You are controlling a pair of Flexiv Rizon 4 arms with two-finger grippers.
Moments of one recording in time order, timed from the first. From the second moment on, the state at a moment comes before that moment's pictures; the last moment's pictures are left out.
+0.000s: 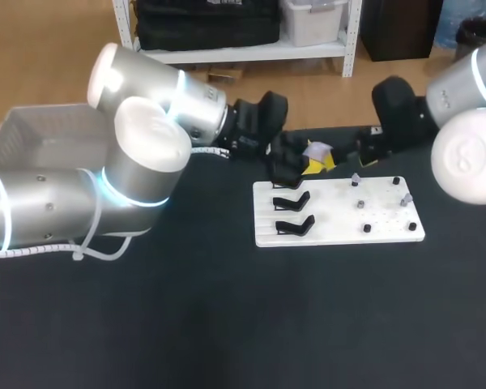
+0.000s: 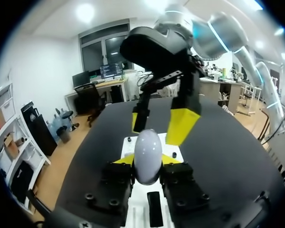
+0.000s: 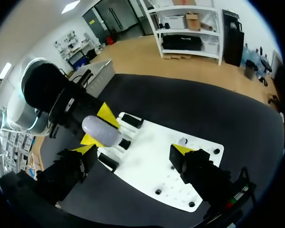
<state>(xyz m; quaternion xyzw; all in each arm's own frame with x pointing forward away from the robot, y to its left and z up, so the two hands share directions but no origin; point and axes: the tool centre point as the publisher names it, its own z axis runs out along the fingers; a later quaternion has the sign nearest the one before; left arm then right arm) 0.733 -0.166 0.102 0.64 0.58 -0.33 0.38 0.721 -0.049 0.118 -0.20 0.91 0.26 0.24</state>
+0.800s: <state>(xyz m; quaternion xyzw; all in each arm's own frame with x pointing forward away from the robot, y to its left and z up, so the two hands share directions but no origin) 0.735 -0.170 0.139 0.61 0.54 -0.38 0.44 0.720 -0.106 0.130 -0.21 0.93 0.16 0.24</state>
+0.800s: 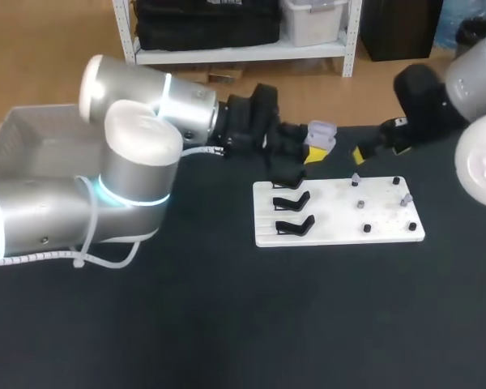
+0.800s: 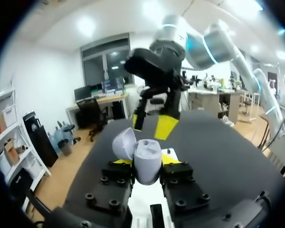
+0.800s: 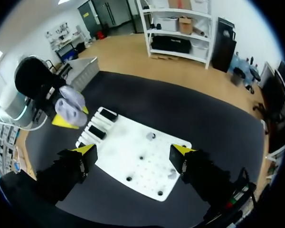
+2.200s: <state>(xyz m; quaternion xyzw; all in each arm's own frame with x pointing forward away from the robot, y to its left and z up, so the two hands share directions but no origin) 0.731 -0.158 0.164 0.52 0.51 -0.48 0.49 0.678 -0.166 0.090 -0.11 0.97 -0.07 0.18</state>
